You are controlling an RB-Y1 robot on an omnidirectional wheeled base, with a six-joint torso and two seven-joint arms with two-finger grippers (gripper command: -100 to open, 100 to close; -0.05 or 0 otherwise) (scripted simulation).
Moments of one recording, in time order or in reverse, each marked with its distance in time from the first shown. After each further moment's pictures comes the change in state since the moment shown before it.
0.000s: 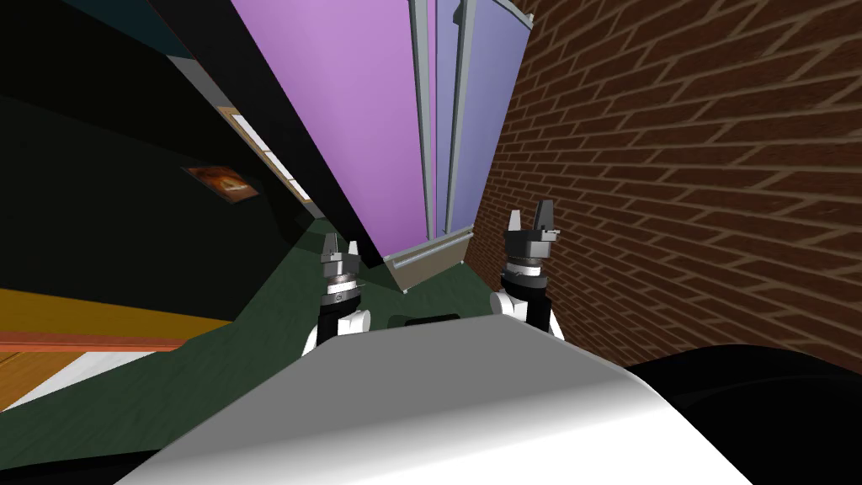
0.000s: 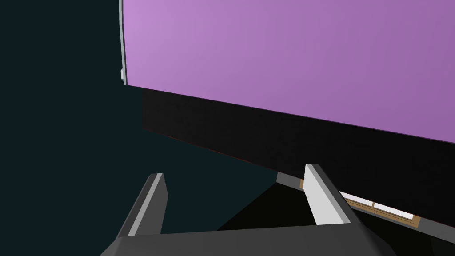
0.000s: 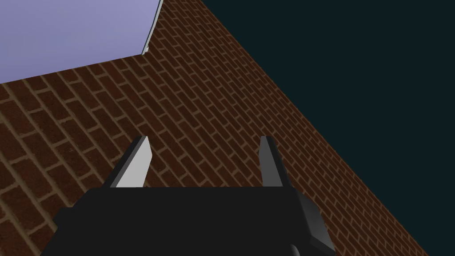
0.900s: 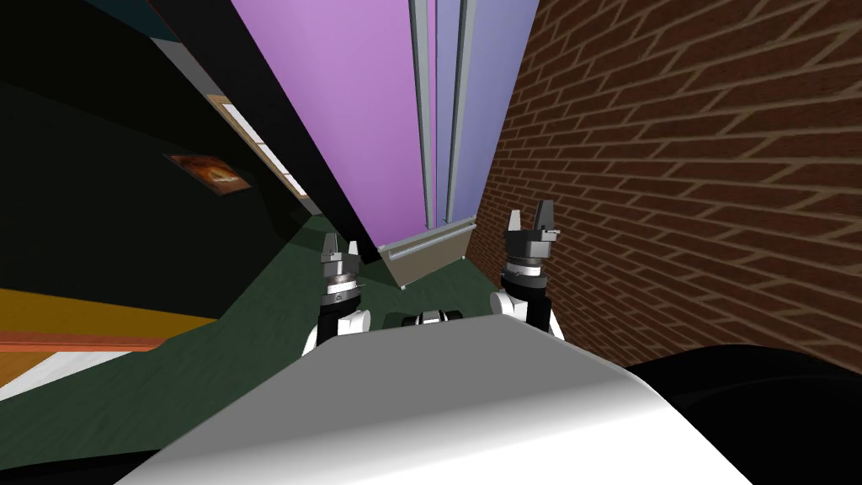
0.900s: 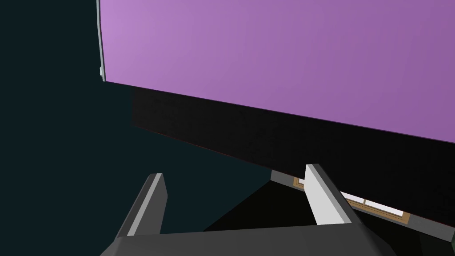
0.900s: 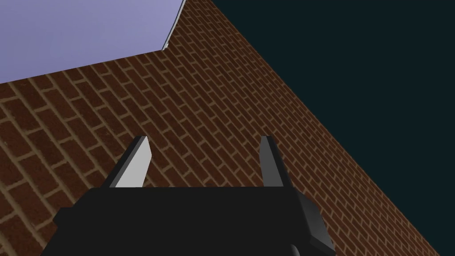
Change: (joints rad) left arm 0.000 0.000 0.000 0.000 0.000 0.000 0.000; right arm 0.000 0.000 0.000 0.000 0.000 0.000 0.000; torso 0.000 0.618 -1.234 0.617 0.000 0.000
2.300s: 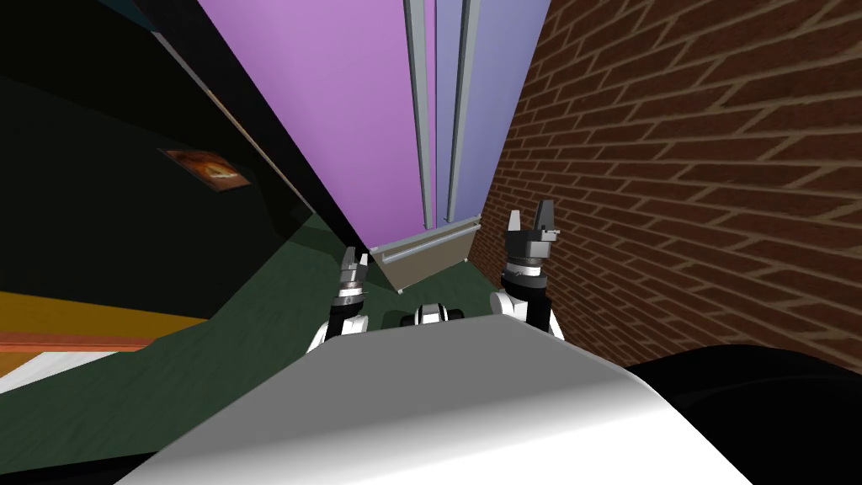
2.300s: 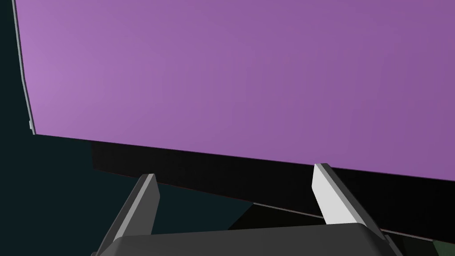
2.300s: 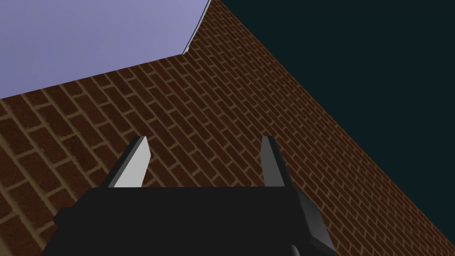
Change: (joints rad) left arm -0.058 0.172 0.022 0.286 0.054 -0.116 -0.016; right arm 0.000 0.000 0.000 0.000 0.000 0.000 0.000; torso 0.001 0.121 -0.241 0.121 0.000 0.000
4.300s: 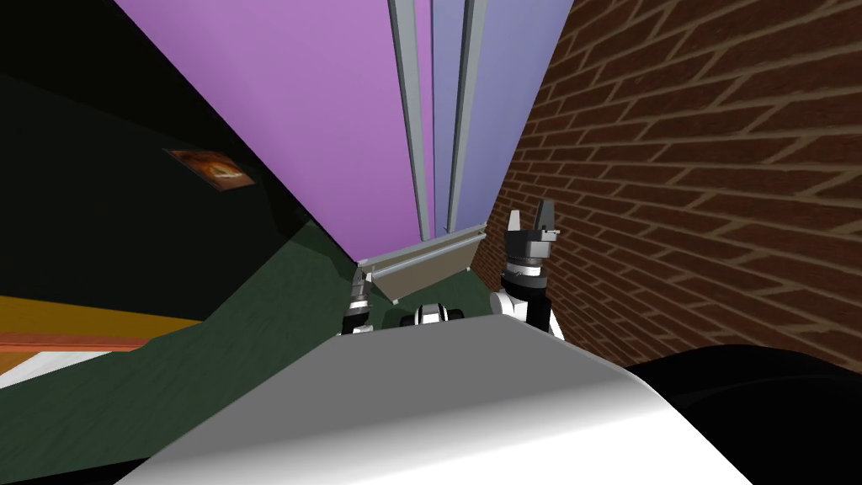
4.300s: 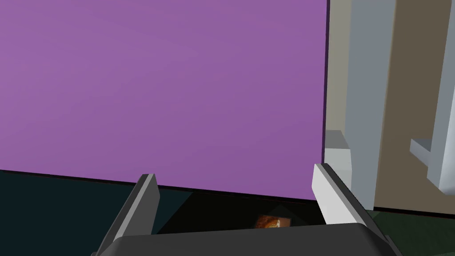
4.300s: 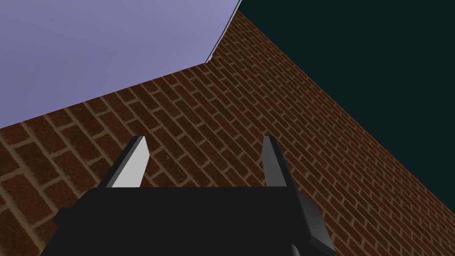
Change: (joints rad) left arm -0.095 0.000 0.033 0.507 0.091 -0.211 -0.033; right arm 0.000 0.000 0.000 0.000 0.000 0.000 0.000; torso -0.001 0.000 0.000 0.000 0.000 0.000
